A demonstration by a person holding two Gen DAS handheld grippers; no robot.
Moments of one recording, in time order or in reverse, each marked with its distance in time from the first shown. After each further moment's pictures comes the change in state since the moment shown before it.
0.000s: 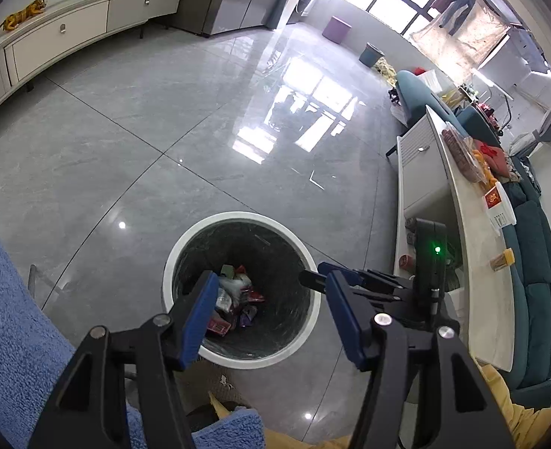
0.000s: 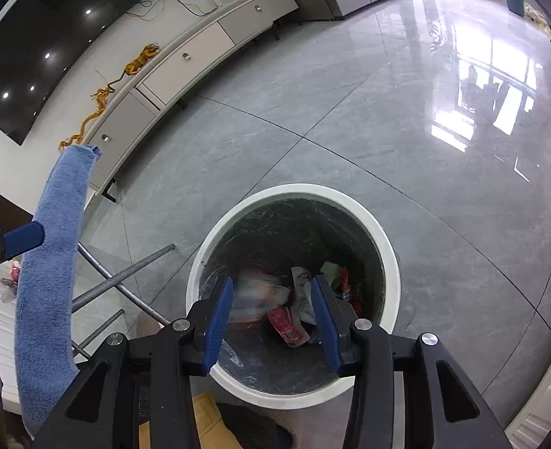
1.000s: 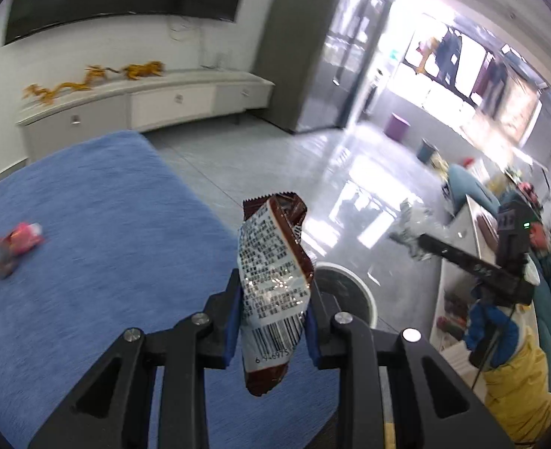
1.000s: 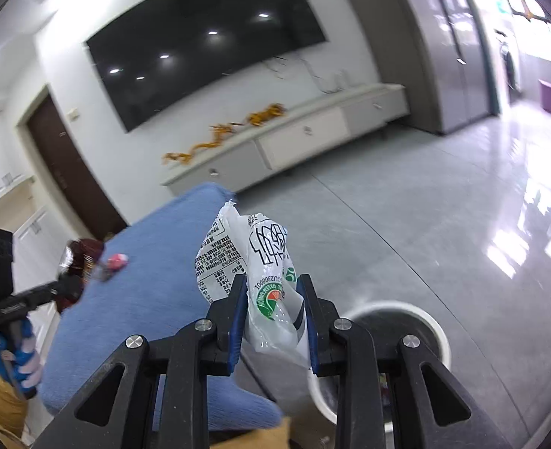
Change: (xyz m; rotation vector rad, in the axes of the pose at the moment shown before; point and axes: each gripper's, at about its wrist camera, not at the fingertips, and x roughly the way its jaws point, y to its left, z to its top) left arm -0.226 0.055 -0.129 -0.116 -0.388 0.241; right arm -0.127 0.144 0.003 -0.341 -0.279 0.199
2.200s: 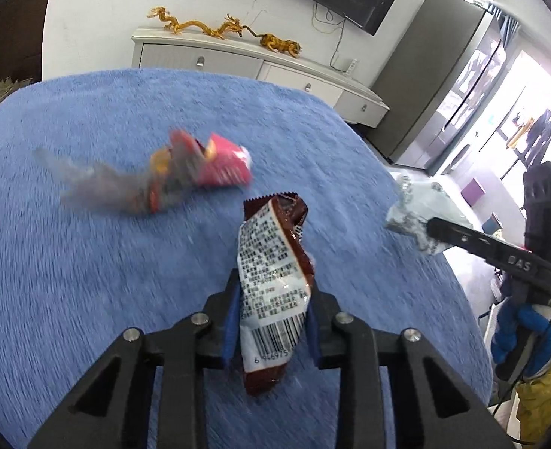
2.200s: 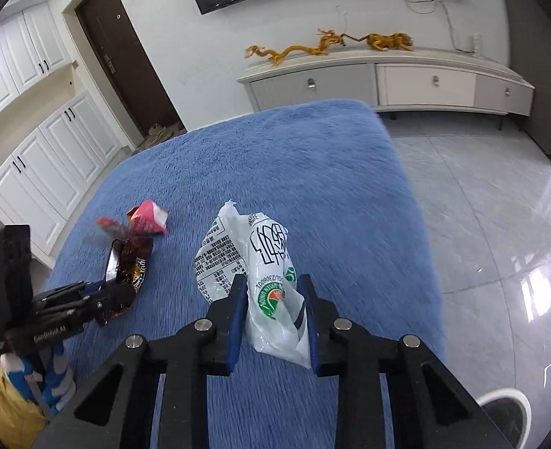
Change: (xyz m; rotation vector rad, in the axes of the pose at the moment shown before) left arm 0.011 0.261 -0.058 -0.389 -0.037 0.204; right arm 0.257 0.215 0.024 -0.322 0.342 0.176
